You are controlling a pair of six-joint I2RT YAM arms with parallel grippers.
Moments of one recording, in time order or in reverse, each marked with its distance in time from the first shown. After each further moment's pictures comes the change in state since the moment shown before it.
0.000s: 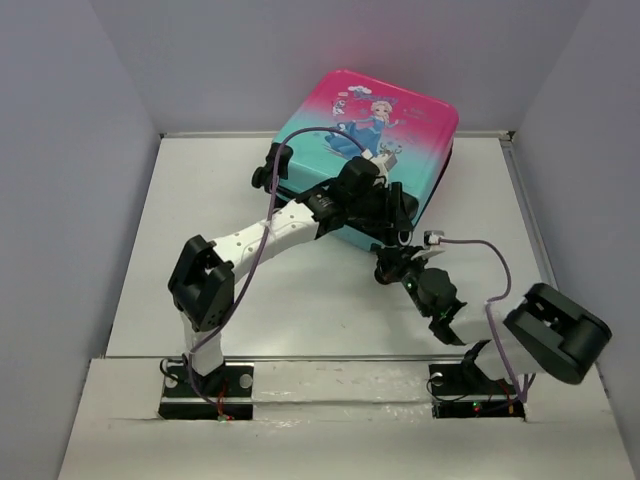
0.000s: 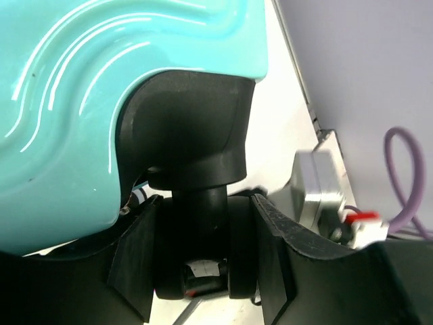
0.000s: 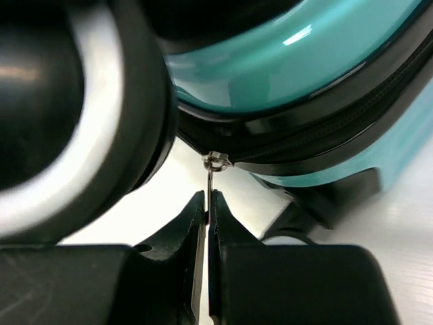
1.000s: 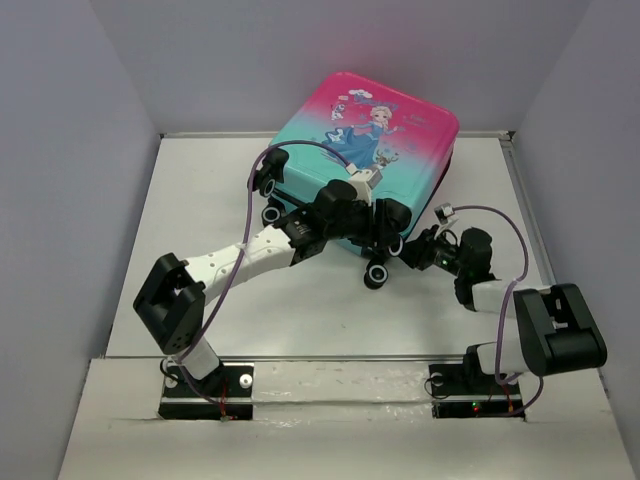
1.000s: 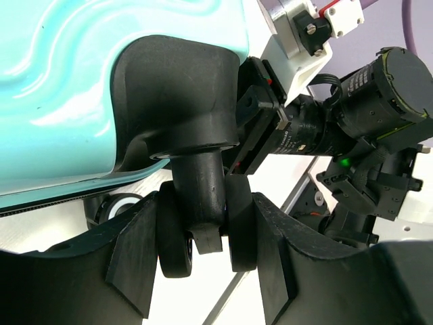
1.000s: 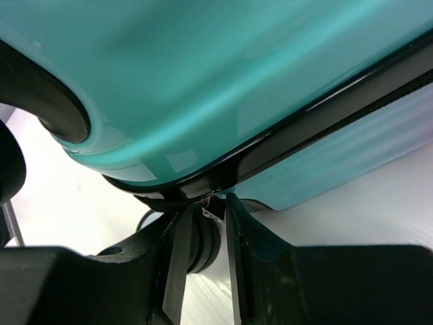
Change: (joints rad) left arm -0.012 -0.207 -0.312 0.206 -0.056 0.099; right arm -0.569 0.075 0.154 -0.247 -0.940 -0.213
